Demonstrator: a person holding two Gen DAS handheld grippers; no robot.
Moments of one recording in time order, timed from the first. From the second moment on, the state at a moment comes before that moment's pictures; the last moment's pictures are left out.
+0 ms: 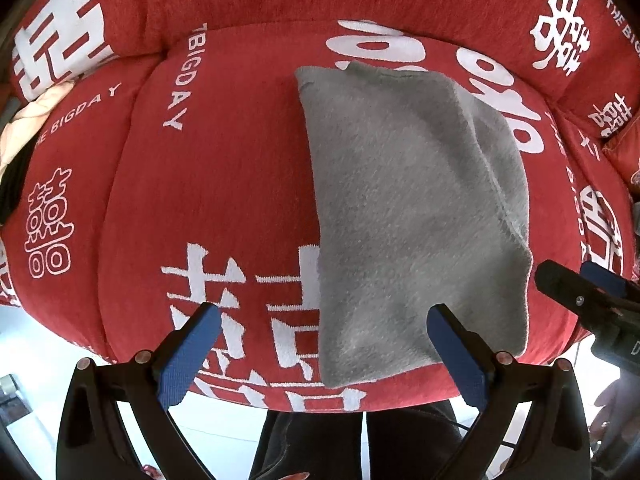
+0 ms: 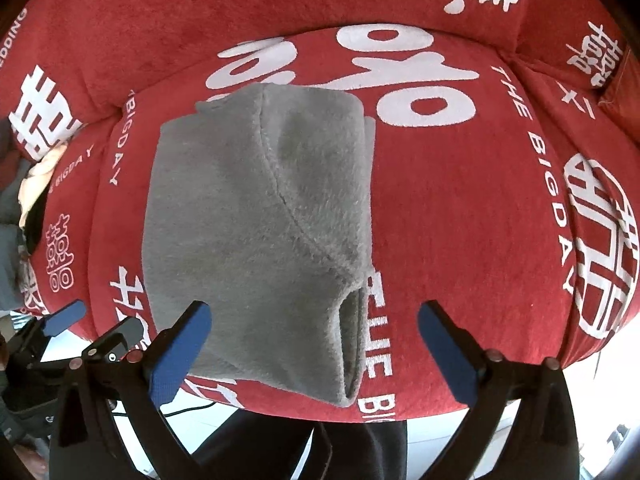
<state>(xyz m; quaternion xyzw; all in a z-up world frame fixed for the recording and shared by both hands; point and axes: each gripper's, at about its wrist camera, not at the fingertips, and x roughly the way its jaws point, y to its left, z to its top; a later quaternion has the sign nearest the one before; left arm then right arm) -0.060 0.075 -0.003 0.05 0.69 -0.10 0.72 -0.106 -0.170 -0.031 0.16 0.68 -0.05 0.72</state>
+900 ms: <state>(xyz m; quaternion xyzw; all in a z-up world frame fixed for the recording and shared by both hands) -0.057 0.076 -0.008 0.07 0.69 -0.09 0.72 -0.105 -0.165 -0.034 0.16 0.69 -0.05 0.70</state>
